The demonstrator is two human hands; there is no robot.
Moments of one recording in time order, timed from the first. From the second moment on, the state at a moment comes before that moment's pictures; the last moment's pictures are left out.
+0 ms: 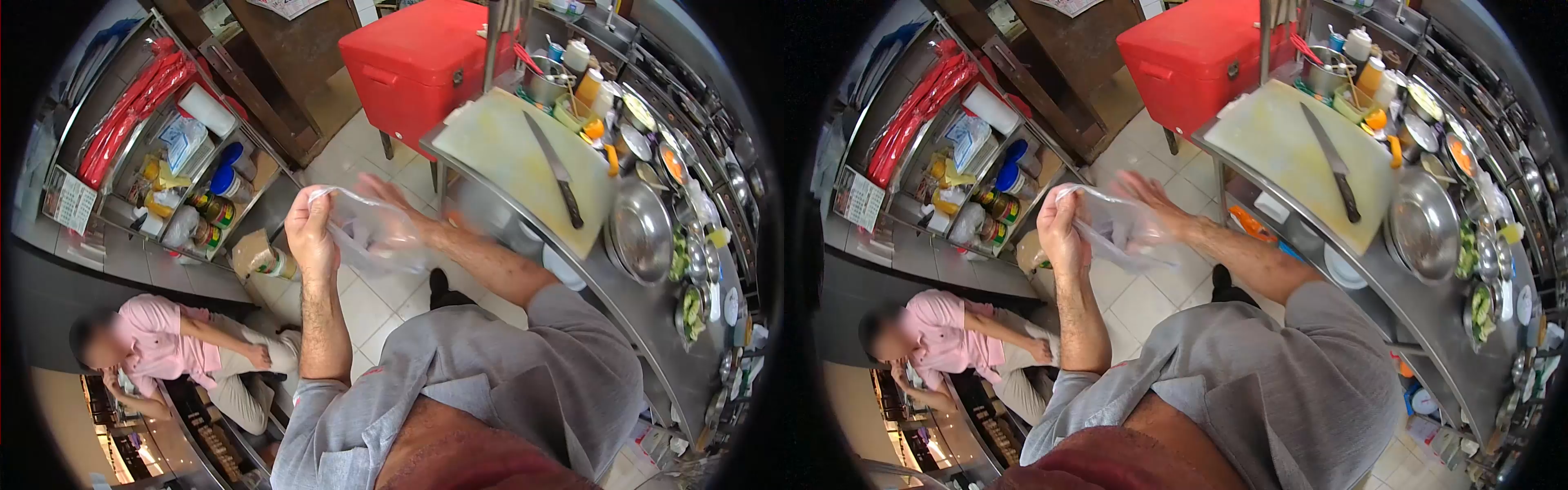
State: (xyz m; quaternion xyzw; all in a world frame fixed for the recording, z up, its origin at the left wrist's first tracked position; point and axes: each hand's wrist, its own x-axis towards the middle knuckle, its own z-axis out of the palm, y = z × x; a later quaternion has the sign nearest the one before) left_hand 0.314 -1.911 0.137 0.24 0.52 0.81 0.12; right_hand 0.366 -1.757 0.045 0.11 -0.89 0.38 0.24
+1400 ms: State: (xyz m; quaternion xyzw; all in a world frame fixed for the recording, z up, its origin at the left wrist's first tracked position) left_hand -0.432 -1.730 0.033 0.19 0.68 0.70 0.10; right_hand -0.239 -1.480 0.006 -0.26 -0.15 0.83 0.47
